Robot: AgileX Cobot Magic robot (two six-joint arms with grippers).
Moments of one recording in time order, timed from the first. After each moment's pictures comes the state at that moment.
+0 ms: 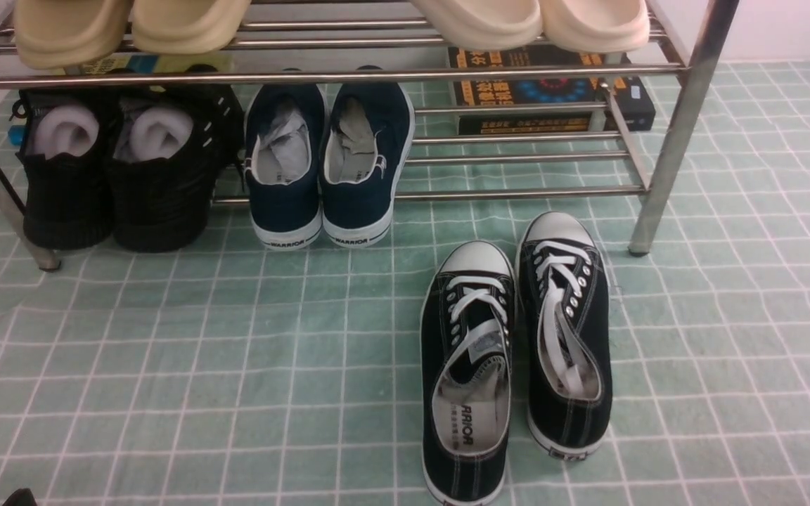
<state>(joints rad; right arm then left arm) 0.02 -0.01 0.01 -0.01 0.38 0.03 -0.08 -0.01 0.02 0.12 0.36 -0.21</state>
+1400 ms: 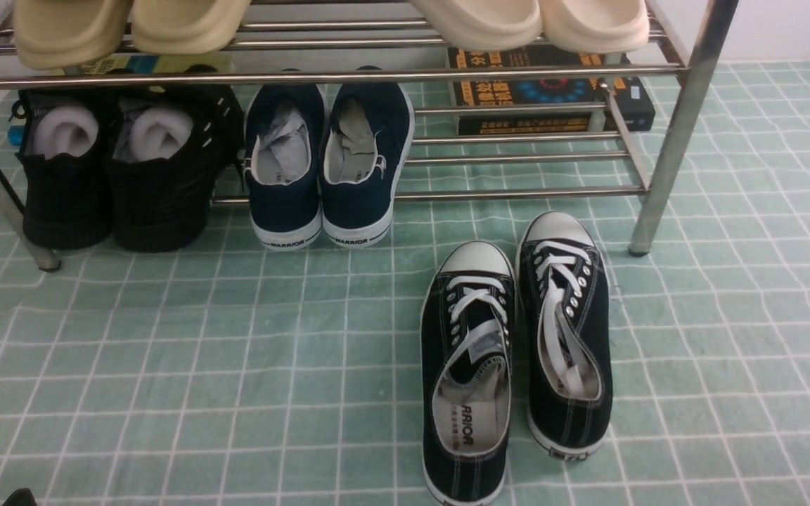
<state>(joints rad) 0.02 -0.01 0.01 -0.01 0.39 0.04 -0.08 -0.01 0.02 0.12 0.36 -0.21</state>
